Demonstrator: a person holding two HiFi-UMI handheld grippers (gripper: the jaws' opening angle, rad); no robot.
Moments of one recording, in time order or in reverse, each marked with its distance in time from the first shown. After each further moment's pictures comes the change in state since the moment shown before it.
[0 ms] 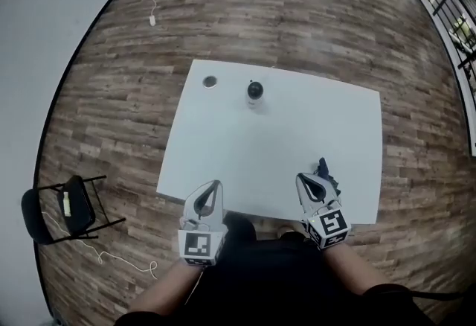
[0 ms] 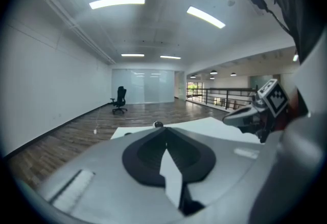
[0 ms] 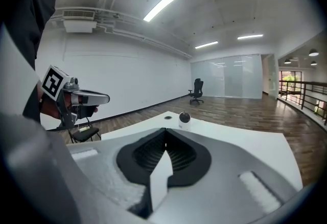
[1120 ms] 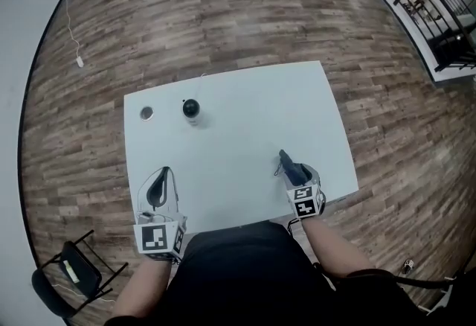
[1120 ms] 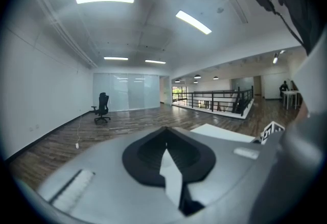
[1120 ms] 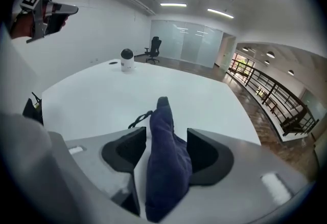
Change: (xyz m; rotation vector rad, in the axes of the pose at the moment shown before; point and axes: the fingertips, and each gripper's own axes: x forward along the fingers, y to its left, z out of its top) left arm 0.084 0.044 0.061 0.079 -0.087 -0.178; right arm -0.032 -0.106 -0.194 0.096 0.515 -0.517
